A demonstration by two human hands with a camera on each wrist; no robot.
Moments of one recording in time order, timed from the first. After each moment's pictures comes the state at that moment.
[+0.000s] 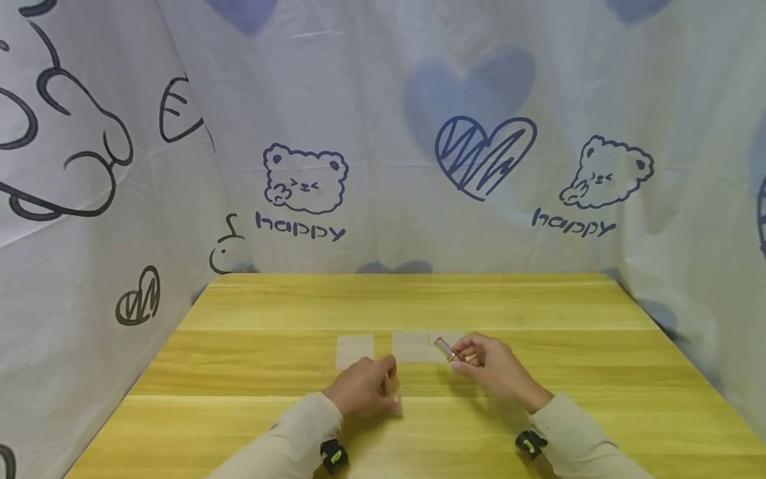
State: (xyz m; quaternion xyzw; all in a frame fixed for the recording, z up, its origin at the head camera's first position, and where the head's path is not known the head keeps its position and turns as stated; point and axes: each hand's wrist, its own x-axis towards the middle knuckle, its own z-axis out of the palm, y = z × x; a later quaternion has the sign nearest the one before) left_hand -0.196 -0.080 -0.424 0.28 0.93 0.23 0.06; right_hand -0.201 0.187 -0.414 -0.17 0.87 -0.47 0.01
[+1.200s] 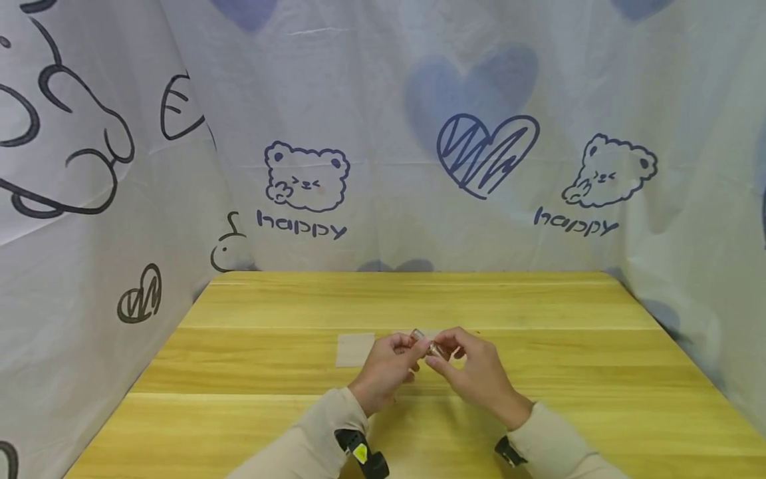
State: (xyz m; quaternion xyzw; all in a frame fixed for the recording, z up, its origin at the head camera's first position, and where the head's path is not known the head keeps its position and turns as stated) left_hand -0.184 -0.030 -0.392 0.05 0.68 0.73 0.12; right_hand -0.183 0.145 -0.403 -0.29 0.83 -0.40 -0.25
